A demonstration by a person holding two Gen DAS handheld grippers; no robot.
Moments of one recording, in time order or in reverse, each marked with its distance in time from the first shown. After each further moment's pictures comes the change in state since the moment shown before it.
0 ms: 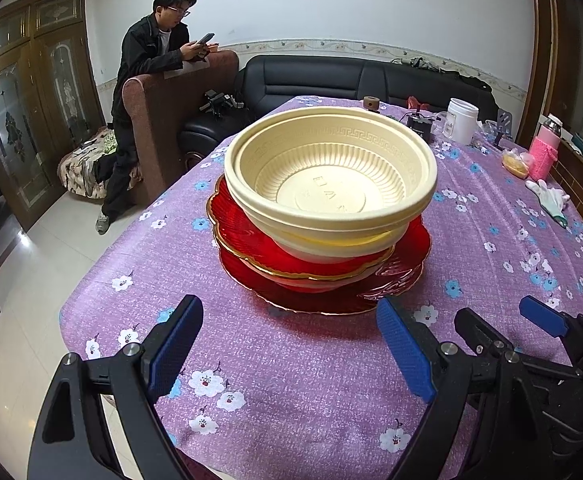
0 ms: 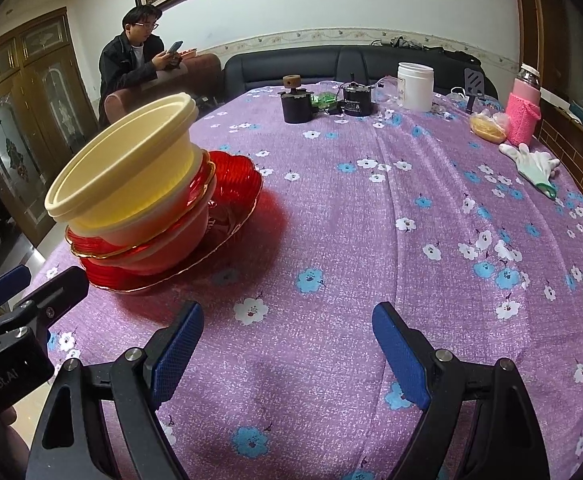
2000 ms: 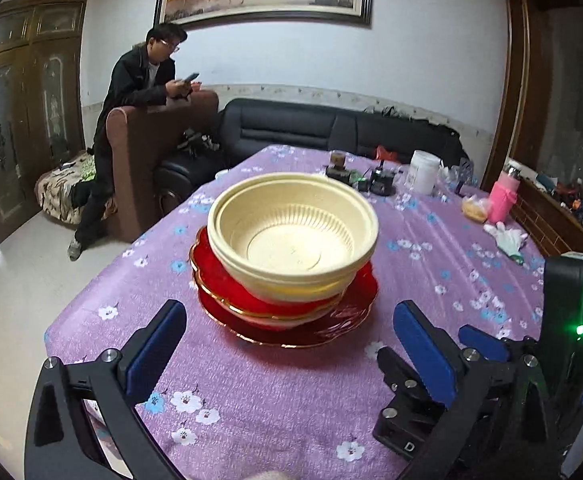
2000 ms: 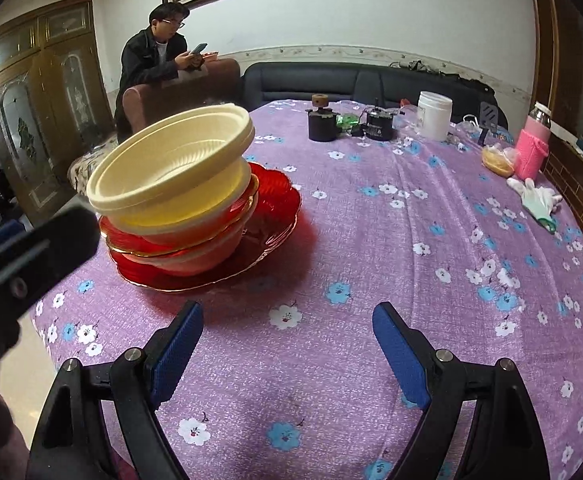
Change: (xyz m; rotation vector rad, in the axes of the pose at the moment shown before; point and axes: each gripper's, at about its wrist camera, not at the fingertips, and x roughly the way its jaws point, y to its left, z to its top) left arm -0.043 0.001 0.002 -0.033 -0.162 -0.128; right arm -0.018 0.032 0.000 -0.088 -0.041 0.000
